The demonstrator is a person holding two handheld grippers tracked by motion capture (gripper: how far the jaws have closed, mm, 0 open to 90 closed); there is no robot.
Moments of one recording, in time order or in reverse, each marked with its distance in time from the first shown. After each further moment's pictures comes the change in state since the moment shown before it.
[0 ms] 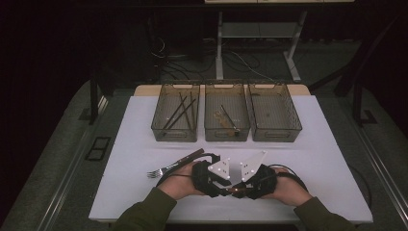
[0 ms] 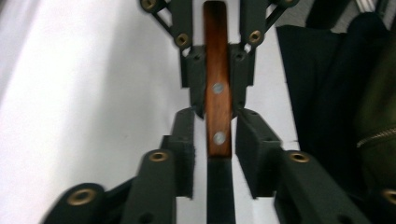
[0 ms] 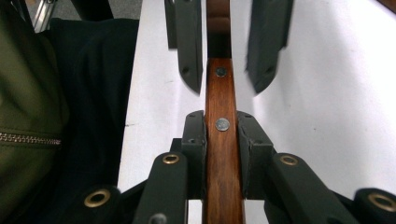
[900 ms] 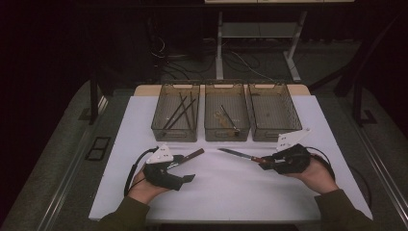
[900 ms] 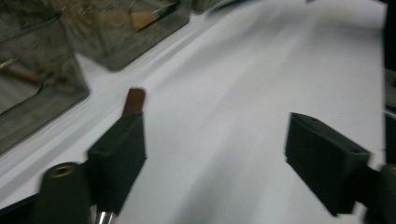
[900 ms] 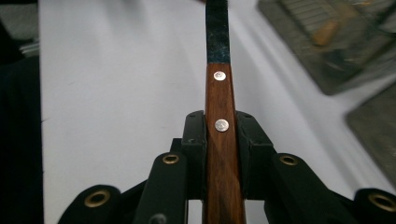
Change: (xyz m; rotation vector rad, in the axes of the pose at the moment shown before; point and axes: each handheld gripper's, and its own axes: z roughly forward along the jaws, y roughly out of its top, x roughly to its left) left arm -0.004 -0.109 -0.060 -0.302 0.377 -0.454; right arm -0.030 -0.045 -0.083 -0.114 -0.268 0.297
